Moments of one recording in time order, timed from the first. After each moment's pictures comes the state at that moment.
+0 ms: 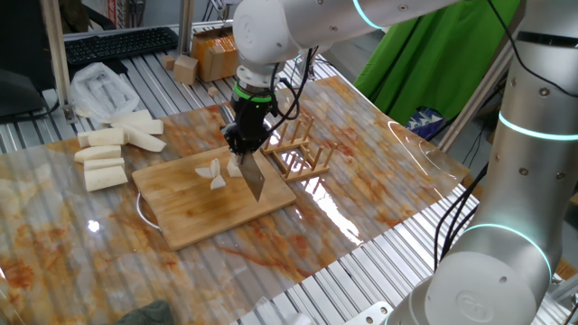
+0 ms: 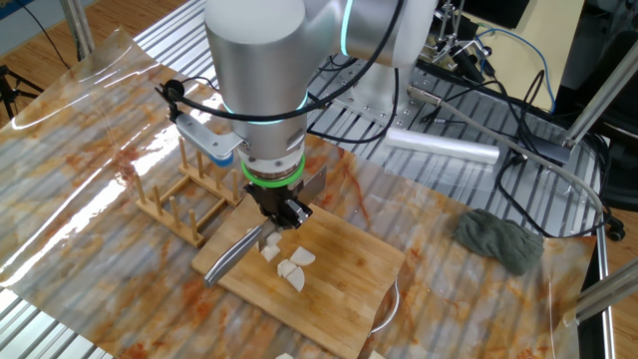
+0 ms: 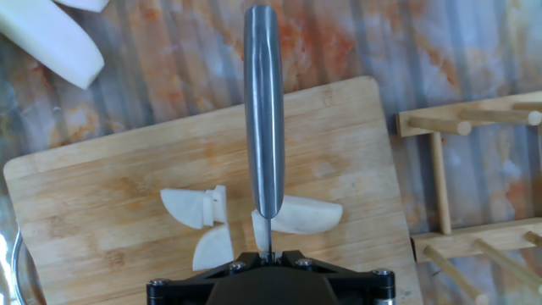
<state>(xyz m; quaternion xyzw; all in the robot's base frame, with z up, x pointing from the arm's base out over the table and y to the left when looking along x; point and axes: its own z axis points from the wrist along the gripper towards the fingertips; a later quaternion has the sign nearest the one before) 0.545 0.028 0.078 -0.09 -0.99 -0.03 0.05</state>
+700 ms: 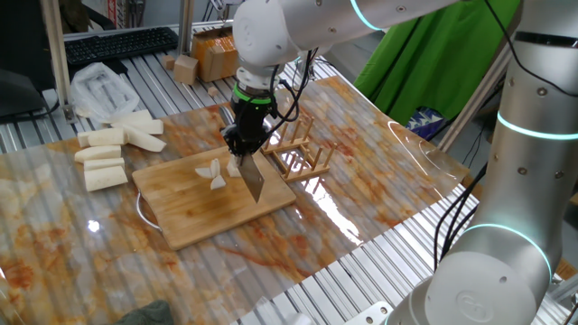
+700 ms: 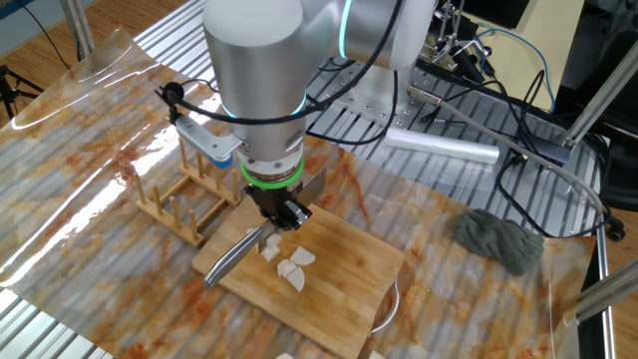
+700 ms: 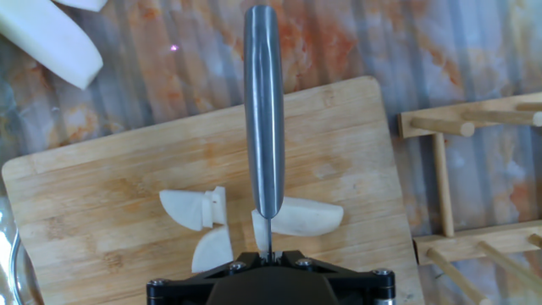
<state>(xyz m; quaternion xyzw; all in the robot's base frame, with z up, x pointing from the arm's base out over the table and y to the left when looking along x) 0.546 0.029 0.072 -0.09 -0.99 -0.03 0.05</state>
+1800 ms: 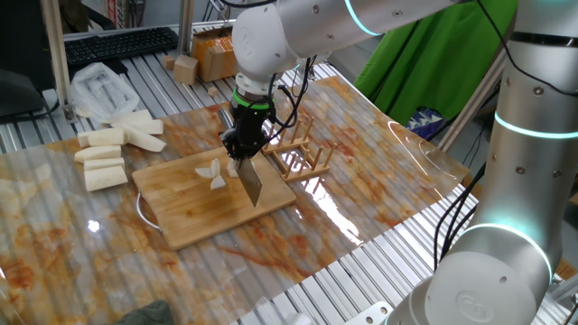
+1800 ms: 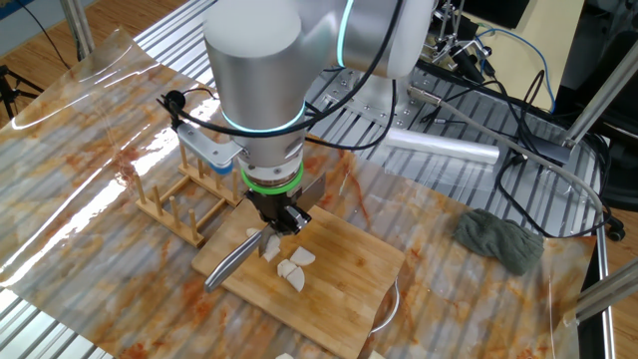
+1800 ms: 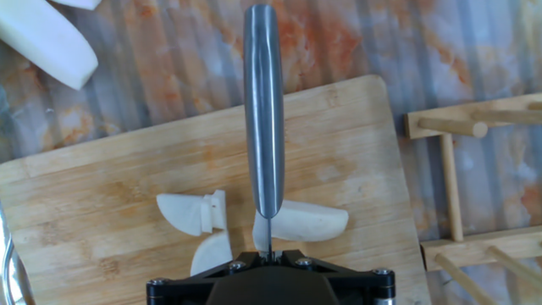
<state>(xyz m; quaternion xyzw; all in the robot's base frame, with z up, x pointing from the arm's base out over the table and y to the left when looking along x) 0.544 0.031 0.061 -0.09 -0.99 -0.03 0.04</state>
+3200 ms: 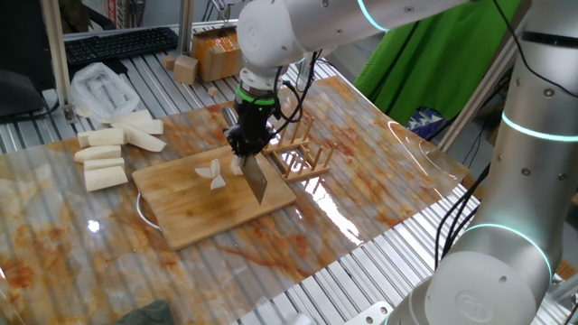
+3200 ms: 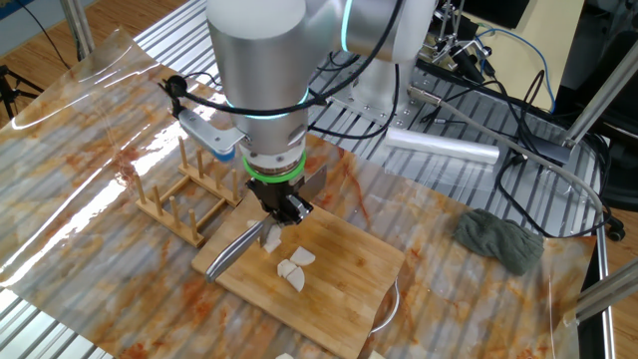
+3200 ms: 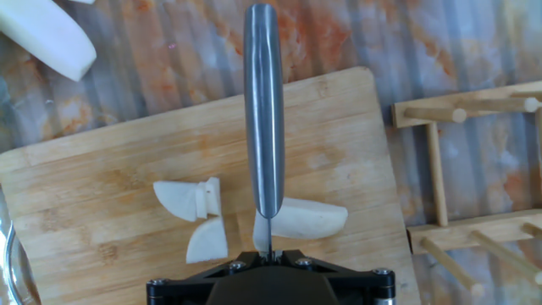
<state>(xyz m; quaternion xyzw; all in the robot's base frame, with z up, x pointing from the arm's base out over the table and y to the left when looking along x) 0.536 0.029 0.071 -0.09 -0.99 -0.03 0.05</state>
